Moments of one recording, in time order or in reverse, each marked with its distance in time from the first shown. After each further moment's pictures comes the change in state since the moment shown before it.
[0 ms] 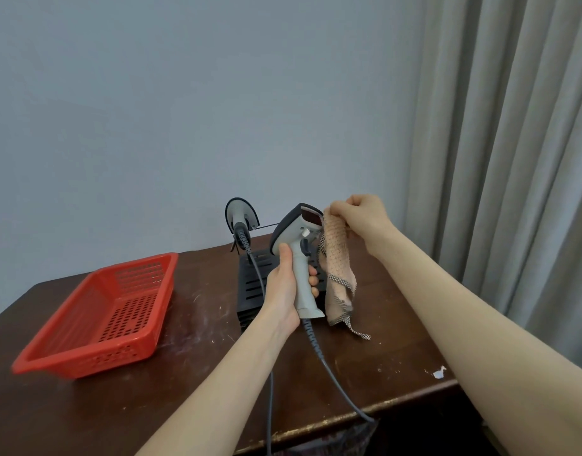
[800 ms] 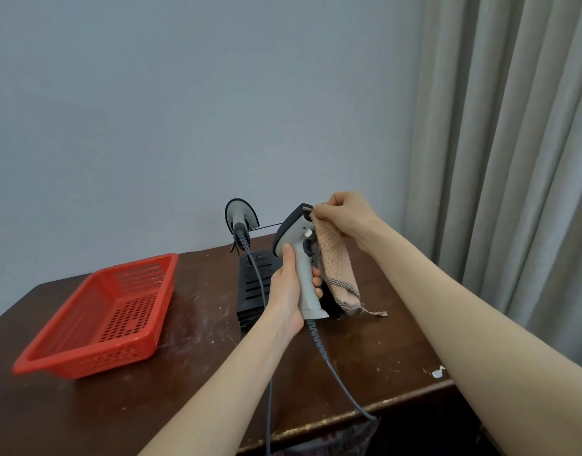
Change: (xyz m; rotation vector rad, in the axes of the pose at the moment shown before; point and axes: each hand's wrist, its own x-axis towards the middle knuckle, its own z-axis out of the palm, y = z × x) left_hand -0.006 -0.002 0.006 0.010 0.000 0.004; right_hand -0.007 -0.016 0.008 -0.071 -0.138 -0.009
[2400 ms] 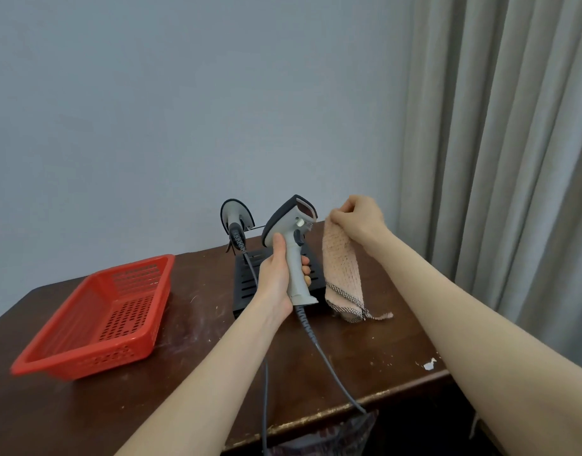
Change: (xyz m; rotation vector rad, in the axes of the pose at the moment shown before) left_hand 0.003 0.016 0.002 0.059 0.035 0.042; right_hand 0.005 0.029 -0.015 -0.196 0.181 -0.021
